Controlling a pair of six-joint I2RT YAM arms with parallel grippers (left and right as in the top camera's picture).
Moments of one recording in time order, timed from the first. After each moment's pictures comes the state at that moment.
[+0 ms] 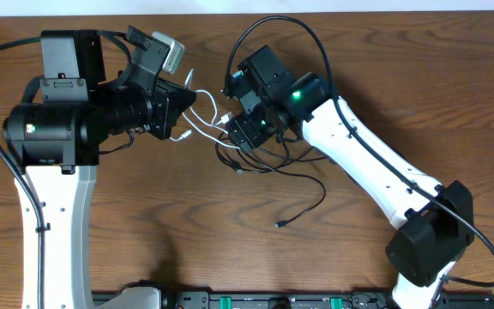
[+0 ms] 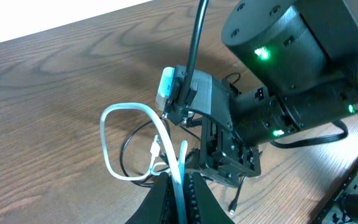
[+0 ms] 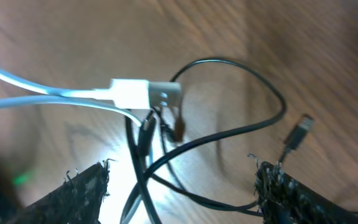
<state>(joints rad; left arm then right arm) -0.02 1.39 1.73 -1.22 0.63 0.29 0.67 1.92 1.77 -0.96 -0.23 0.03</state>
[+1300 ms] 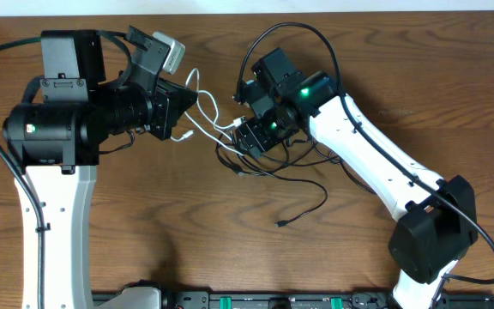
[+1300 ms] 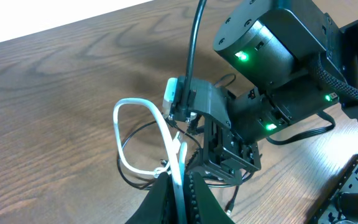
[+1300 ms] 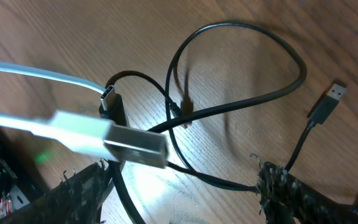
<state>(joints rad) -0.02 1.39 1.73 -1.22 0.64 0.29 0.63 1.92 1.71 -1.00 -0.33 0.03</state>
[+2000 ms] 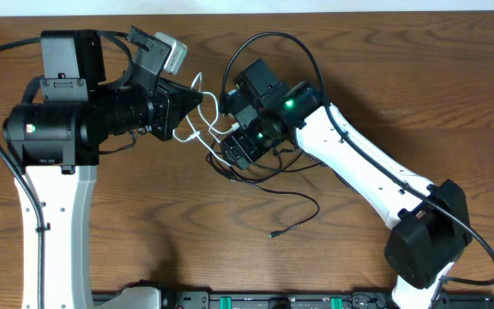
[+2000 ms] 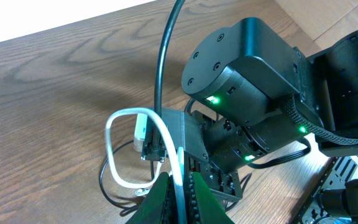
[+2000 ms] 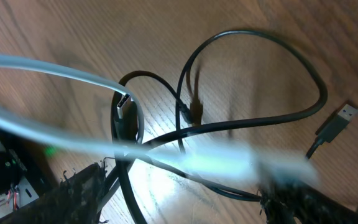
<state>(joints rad) -0.02 1.39 1.73 -1.22 0.71 0.29 0.71 1.92 1.70 -0.98 -0.33 0.03</state>
